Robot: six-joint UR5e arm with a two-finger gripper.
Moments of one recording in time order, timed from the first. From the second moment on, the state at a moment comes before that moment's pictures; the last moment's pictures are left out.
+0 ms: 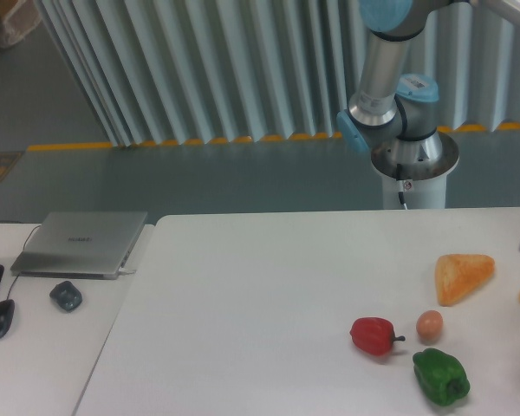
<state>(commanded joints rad) 2.59 -1.96 -1.38 -1.38 1.37 1.21</state>
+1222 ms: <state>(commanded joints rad) 2.45 -2.04 -1.51 -1.08 1.59 1.04</state>
